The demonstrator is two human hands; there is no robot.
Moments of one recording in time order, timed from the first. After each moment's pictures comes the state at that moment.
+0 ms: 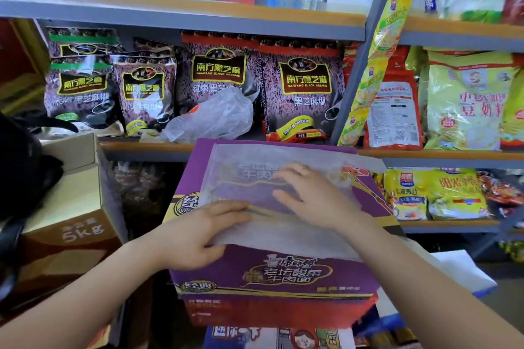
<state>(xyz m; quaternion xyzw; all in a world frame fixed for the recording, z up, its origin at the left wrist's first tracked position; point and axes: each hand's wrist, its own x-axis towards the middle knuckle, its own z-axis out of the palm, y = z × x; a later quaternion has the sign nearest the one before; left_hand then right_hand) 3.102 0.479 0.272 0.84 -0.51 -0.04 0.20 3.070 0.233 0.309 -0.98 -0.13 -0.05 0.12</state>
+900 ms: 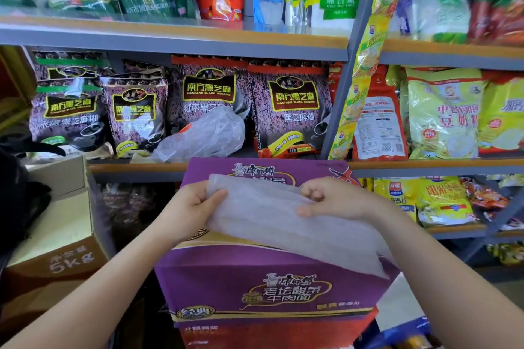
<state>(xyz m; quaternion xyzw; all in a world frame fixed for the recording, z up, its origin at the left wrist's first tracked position) 3.125 0.459 0.303 0.80 -0.26 -0.01 0.54 3.070 0.191 0.338 -0.94 -0.04 0.12 0.32</state>
